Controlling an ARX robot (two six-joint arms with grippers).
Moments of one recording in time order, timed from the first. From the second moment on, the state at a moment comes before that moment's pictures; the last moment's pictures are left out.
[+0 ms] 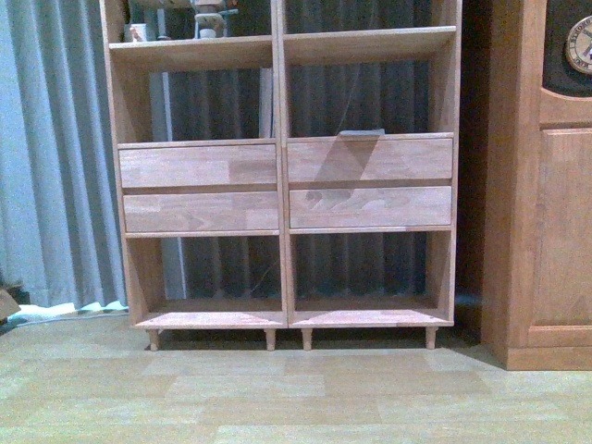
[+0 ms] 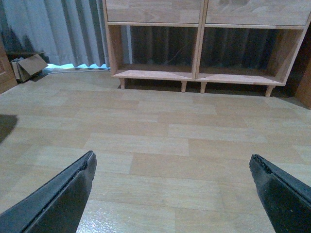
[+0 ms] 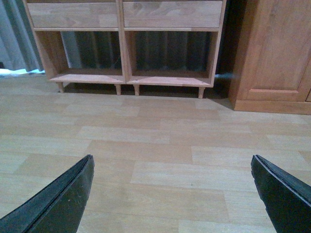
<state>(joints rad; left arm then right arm) -0.01 0.00 0.01 -0.01 0.00 0.00 0.00 0.00 0.01 0.00 0.00 0.00</state>
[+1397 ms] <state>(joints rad) -0.01 0.00 0.01 -0.01 0.00 0.00 0.00 0.00 0.01 0.00 0.00 0.00</state>
